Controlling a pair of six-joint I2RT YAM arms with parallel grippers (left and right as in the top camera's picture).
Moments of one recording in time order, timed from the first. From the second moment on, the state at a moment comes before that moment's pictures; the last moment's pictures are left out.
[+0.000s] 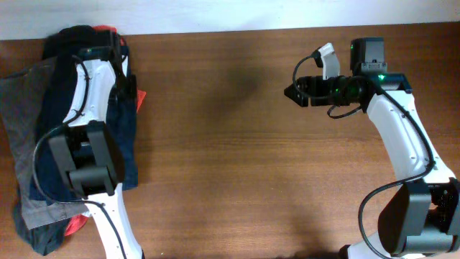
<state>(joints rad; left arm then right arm) 0.08 2.31 2.04 -1.08 -0.18 0.04 -0.03 1.72 1.44 -0.77 -0.67 -0.04</state>
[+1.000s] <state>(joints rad) -0.68 2.54 2.62 -1.07 0.07 0.03 -0.52 1.68 1.78 -1.14 -0.67 -0.04</state>
